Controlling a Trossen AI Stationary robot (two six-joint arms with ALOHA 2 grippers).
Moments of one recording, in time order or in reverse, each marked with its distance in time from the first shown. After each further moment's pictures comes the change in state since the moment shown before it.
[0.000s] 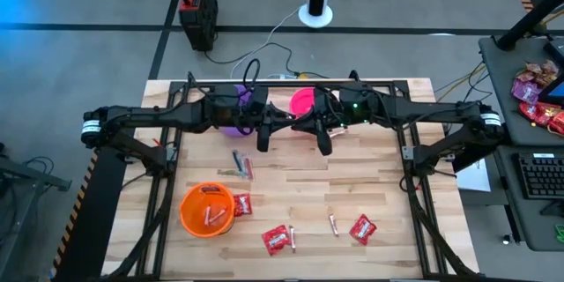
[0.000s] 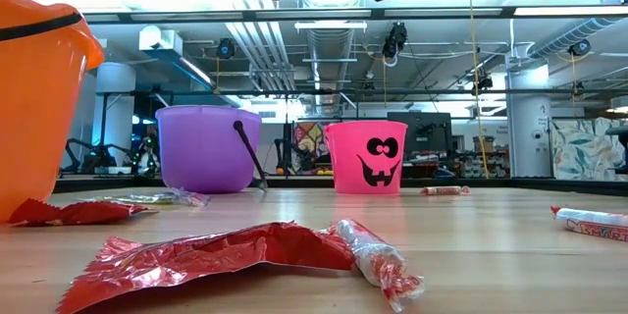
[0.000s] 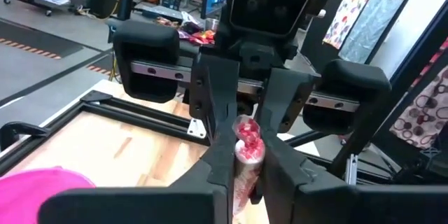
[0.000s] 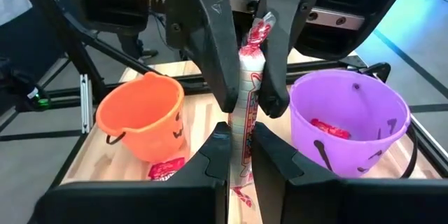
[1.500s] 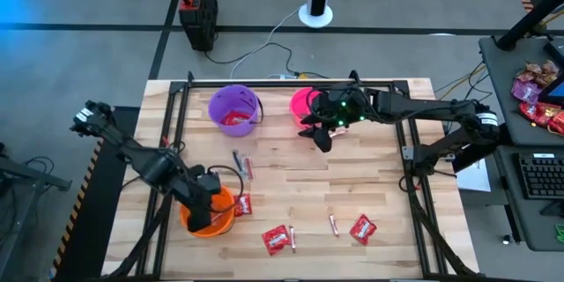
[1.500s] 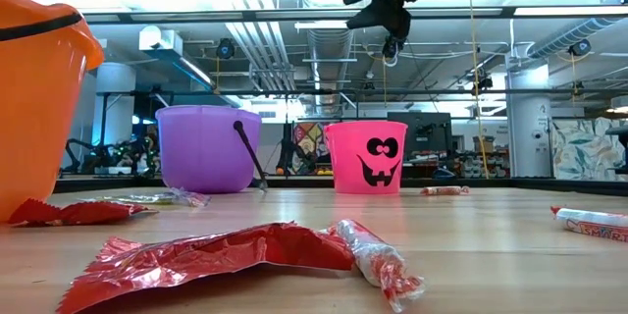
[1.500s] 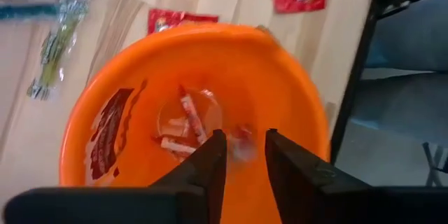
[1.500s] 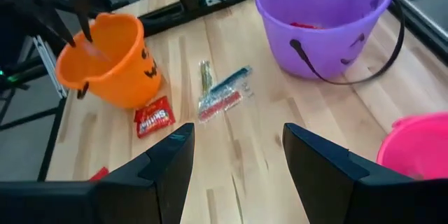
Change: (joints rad) left arm -0.740 -0.147 -0.028 -1.187 -0.131 -0.647; right arm -0.063 0.035 -0.001 -0.252 0.000 0.139
